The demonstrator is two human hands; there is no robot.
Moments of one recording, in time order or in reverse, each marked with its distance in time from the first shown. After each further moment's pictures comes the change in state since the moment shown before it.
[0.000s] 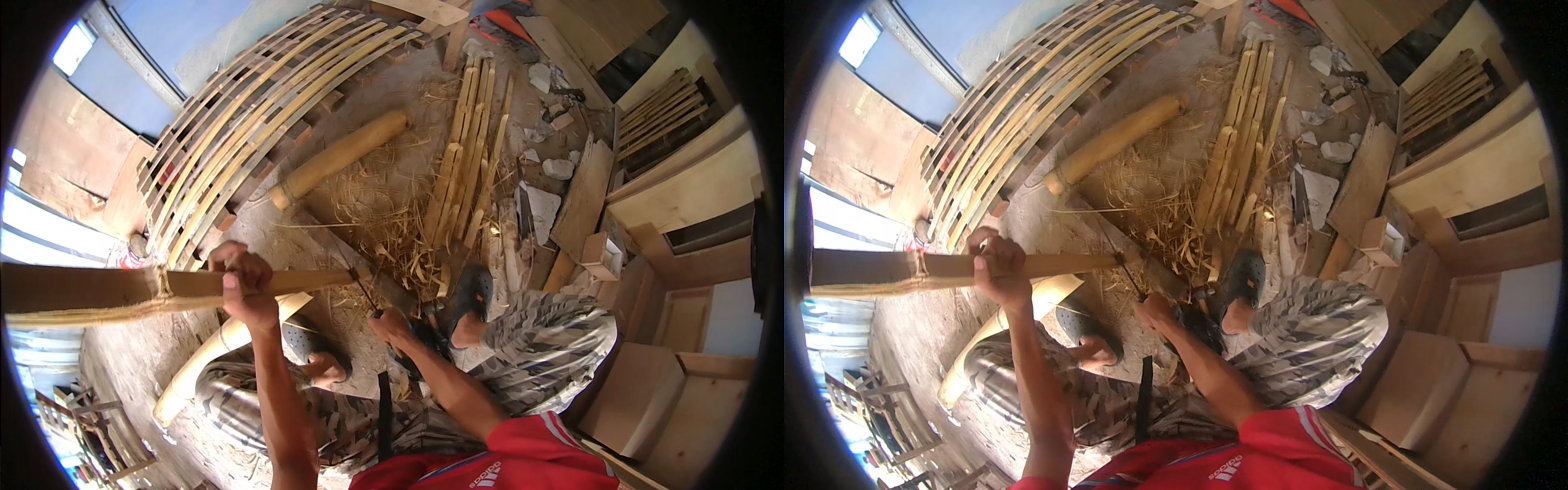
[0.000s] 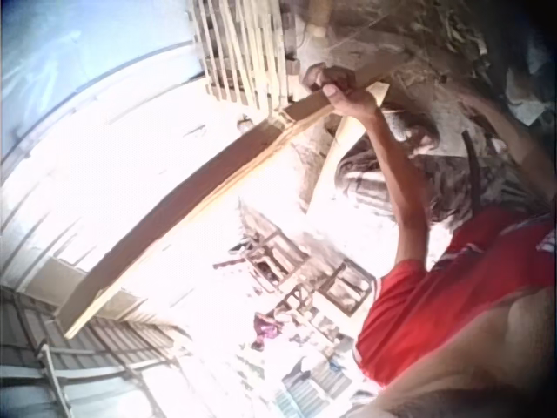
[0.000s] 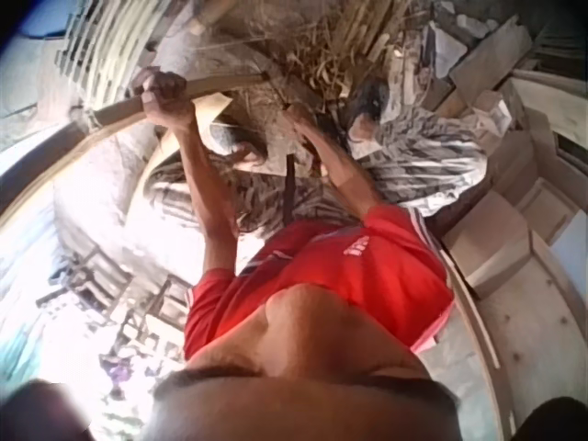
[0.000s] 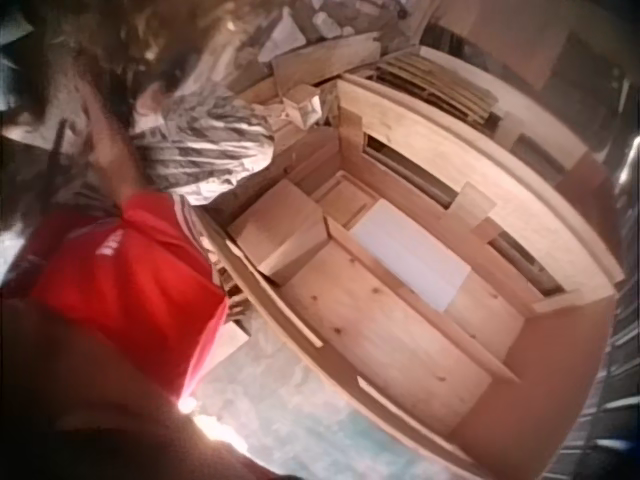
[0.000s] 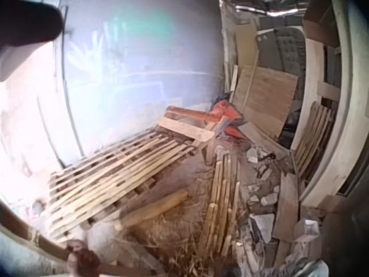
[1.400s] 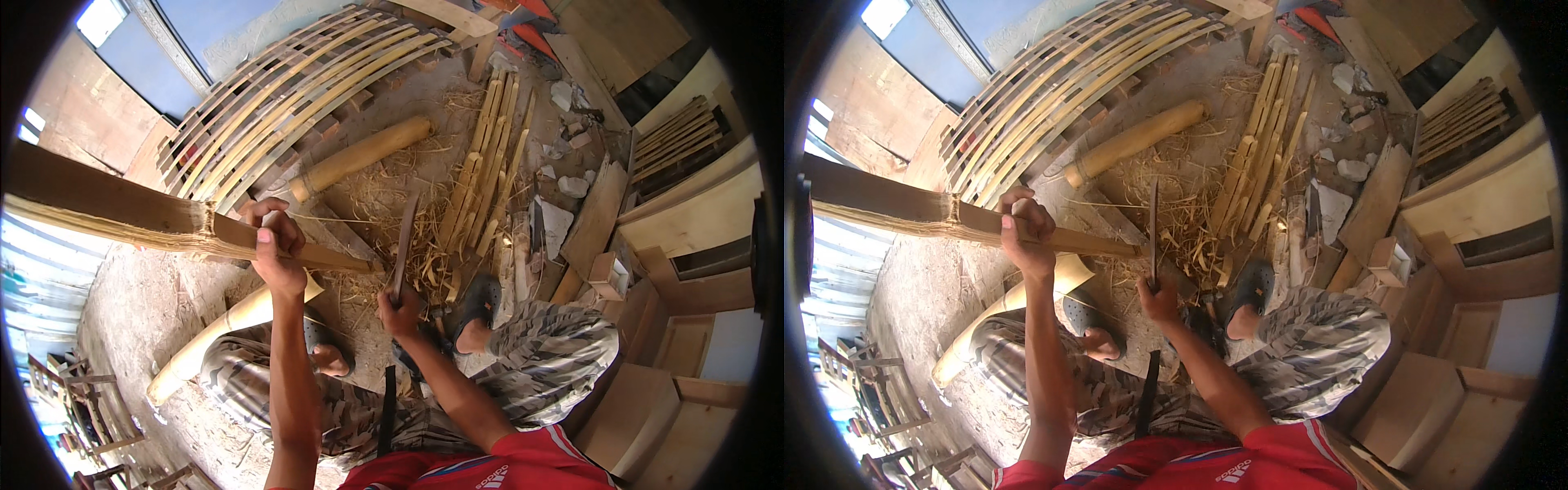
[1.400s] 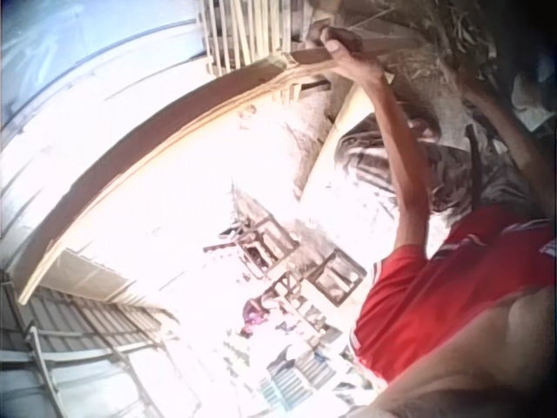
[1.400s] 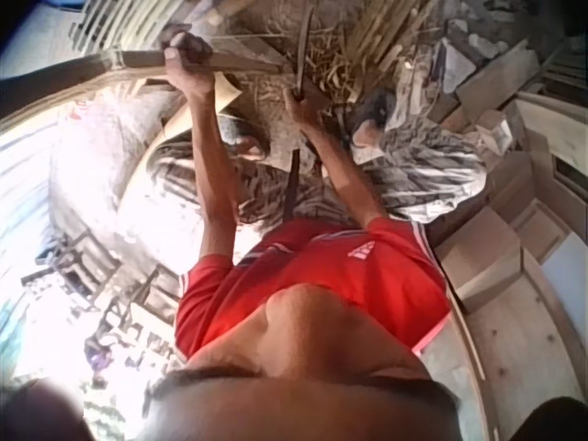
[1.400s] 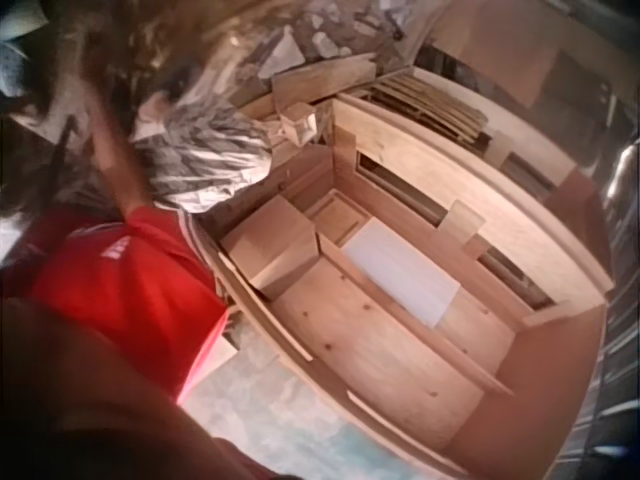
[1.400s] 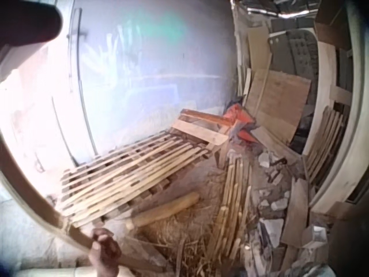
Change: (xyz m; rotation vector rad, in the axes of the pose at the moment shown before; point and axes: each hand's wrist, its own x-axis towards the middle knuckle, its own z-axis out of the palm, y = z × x) left_hand 0.008 0.001 0.010 0.107 -0.018 -0.047; right_hand -0.052 -0.047 -0.004 0.338 0.211 -0.566
